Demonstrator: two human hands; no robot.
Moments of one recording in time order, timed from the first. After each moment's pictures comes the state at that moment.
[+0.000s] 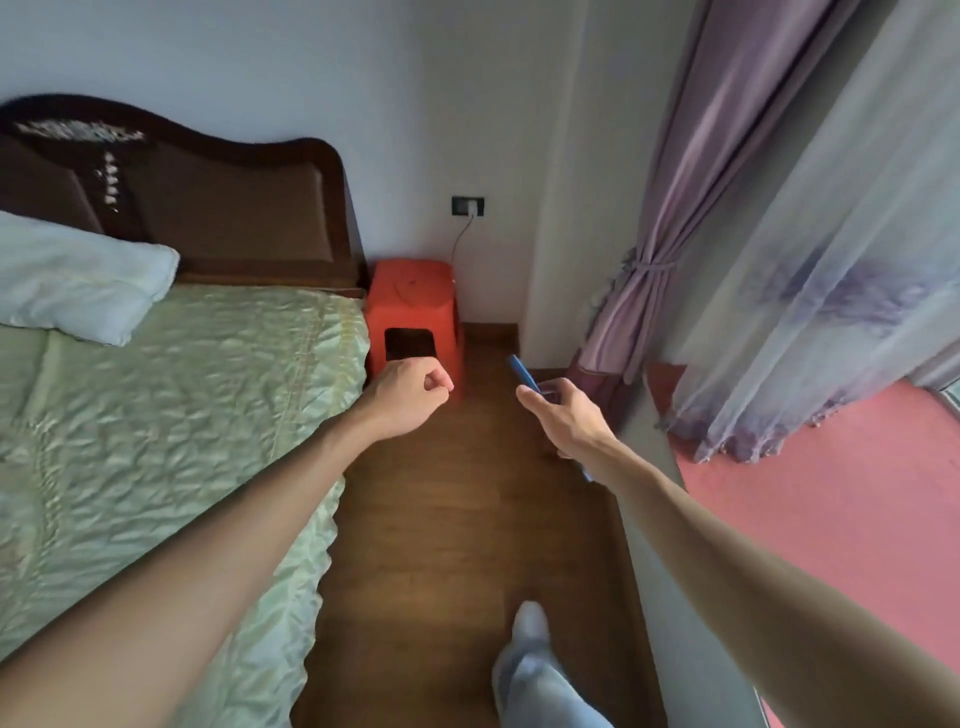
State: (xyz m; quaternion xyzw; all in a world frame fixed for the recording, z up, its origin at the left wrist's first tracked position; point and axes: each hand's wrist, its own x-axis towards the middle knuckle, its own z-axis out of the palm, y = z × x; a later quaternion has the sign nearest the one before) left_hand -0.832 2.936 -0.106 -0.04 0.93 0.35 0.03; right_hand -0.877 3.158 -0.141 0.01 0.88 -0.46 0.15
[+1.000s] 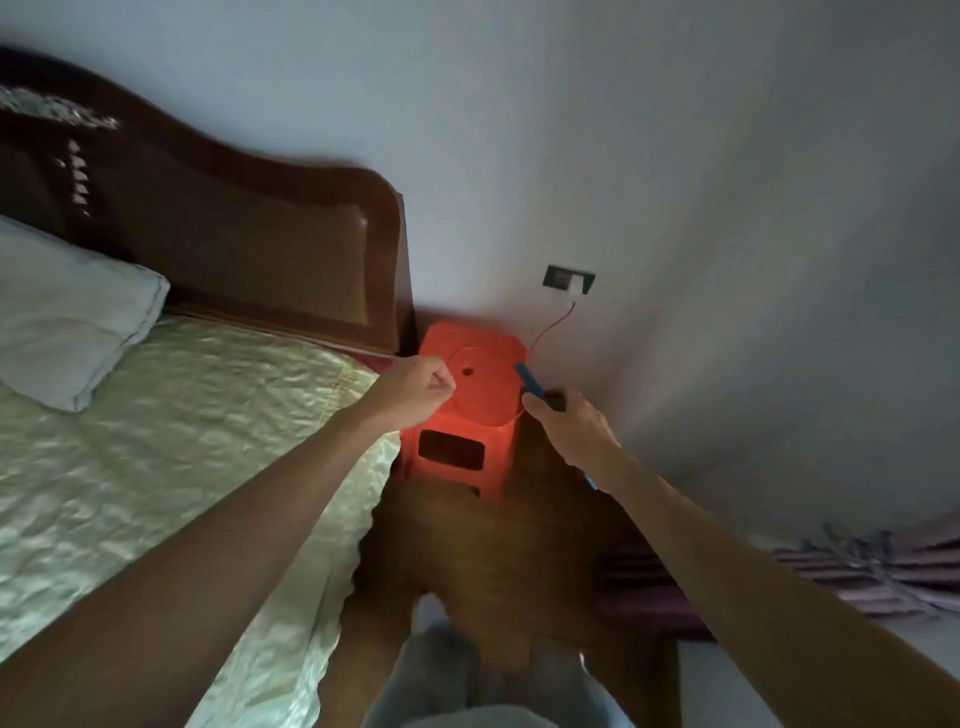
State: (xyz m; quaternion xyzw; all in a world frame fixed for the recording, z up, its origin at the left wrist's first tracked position) left_hand -1.331 2.637 -0.160 -0.13 0.91 0.40 0.07; right_hand -1.401 2.853 -0.185 -0.05 0.90 -0.36 0.24
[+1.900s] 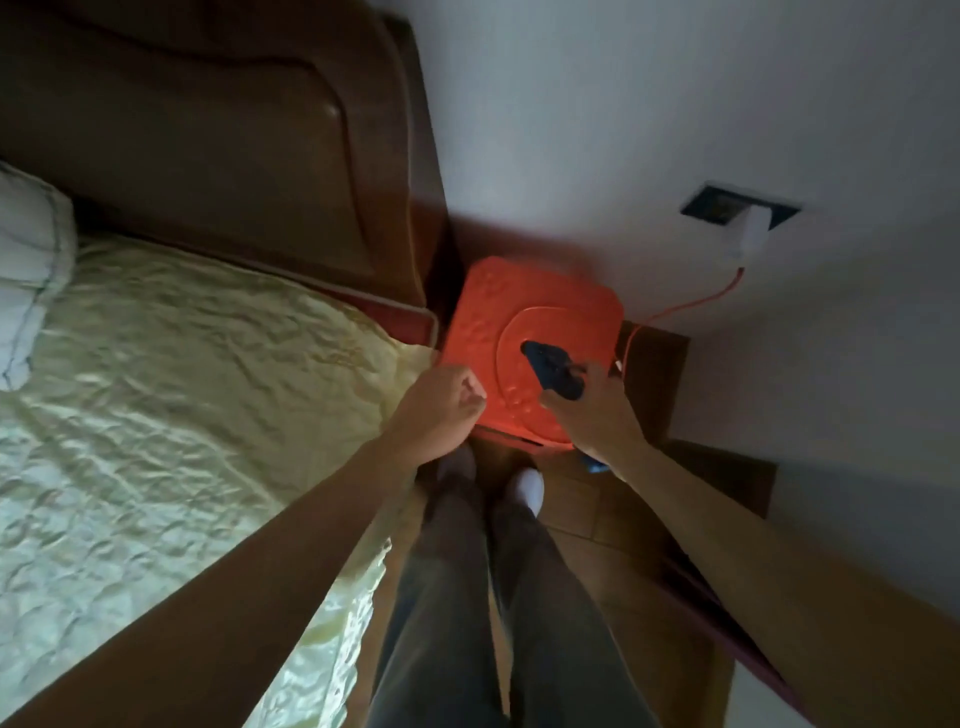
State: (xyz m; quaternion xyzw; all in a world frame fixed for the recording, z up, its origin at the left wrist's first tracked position) left_hand -1.522 2.530 -0.361 -0.26 0.85 0.41 0.19; right_hand -1.609 2.700 -0.398 0.01 0.88 -0.28 0.38
